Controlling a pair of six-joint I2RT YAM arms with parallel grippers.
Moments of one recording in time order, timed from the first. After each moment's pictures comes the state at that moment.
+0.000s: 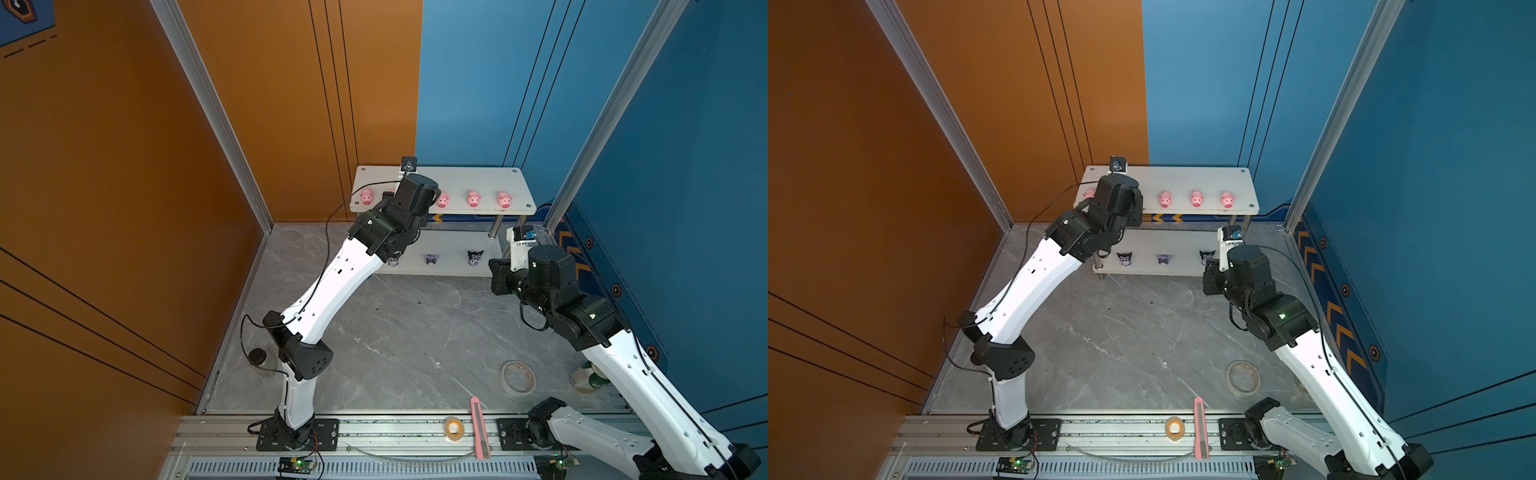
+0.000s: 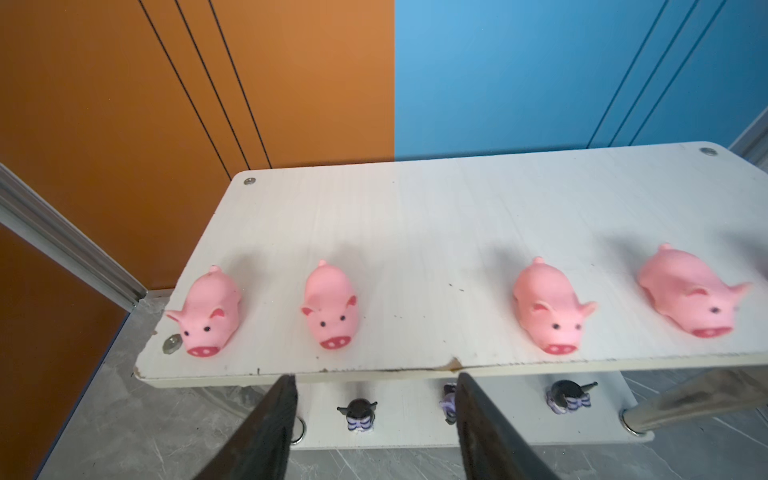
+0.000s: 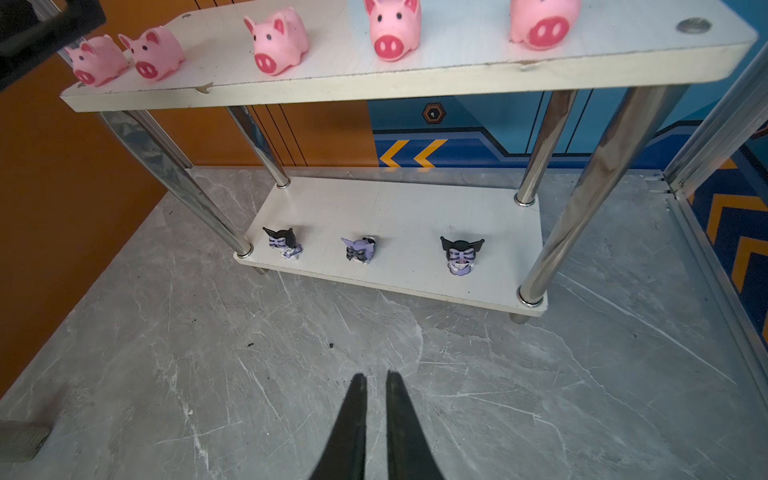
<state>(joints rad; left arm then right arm) -0.73 1.94 2.37 -0.89 -0.66 -0.31 0.48 1.01 1.22 -0.67 0.15 0.29</state>
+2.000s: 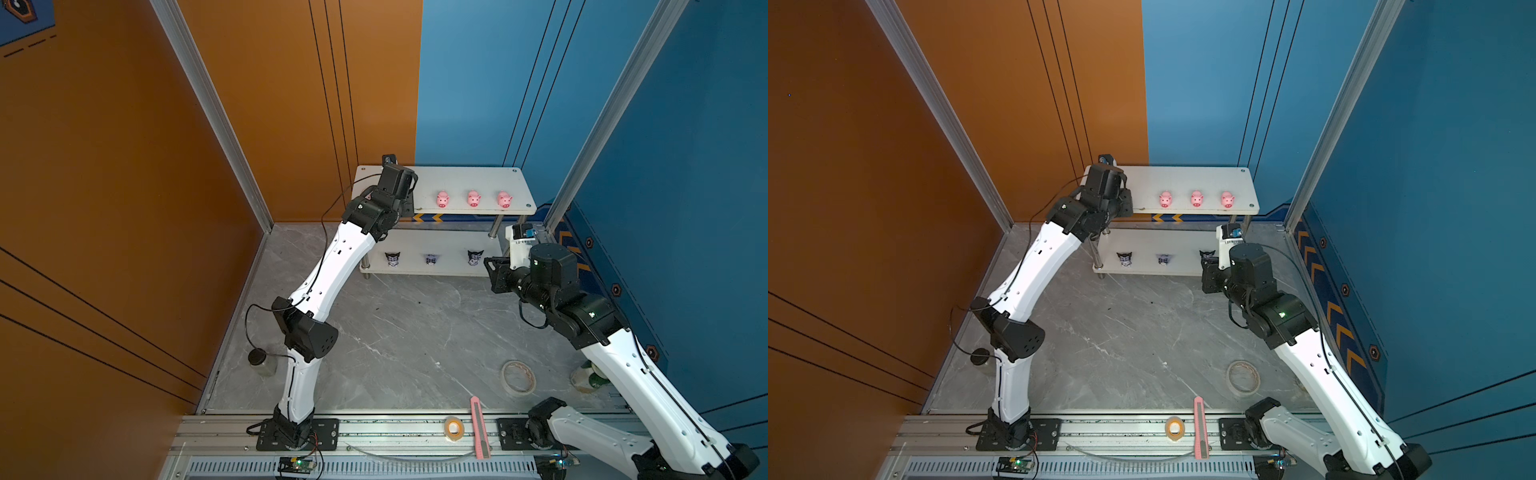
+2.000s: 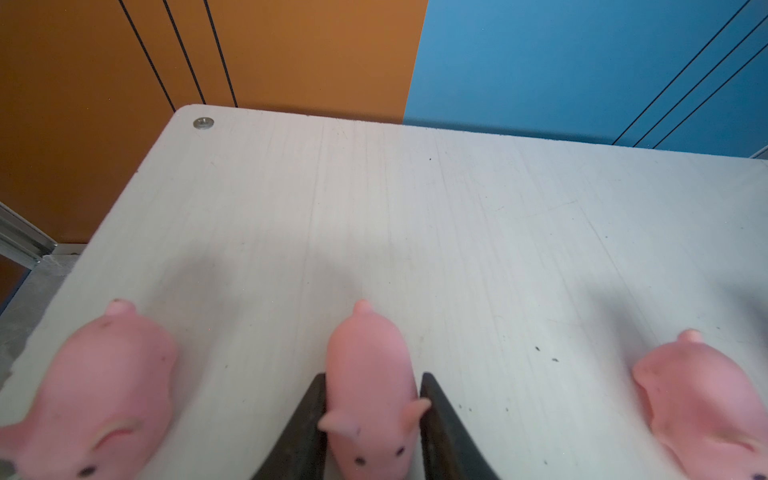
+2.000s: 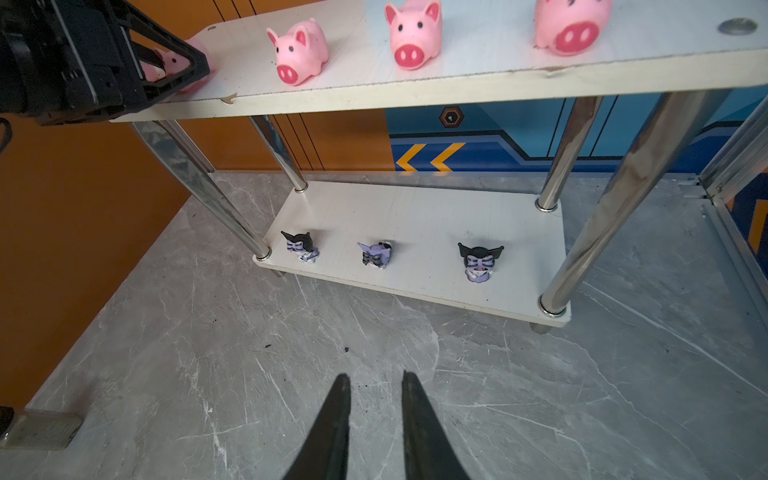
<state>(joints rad) -0.58 2.06 2.45 -0.91 -0.41 -0.40 0.46 1.02 1.21 -0.63 0.08 0.29</state>
